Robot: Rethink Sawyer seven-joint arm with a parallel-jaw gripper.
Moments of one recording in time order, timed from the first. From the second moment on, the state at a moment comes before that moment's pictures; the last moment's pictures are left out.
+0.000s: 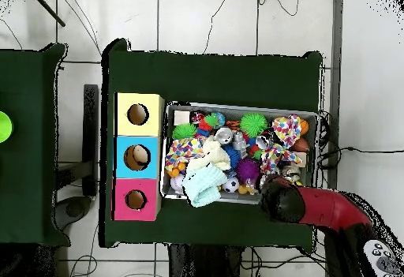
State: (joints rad) arm -0.71 -0.66 0.13 1.83 -0.55 0.35 1.88
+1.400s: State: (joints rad) arm -0.68 -0.86 0.23 1.91 -0.45 0.48 1.88
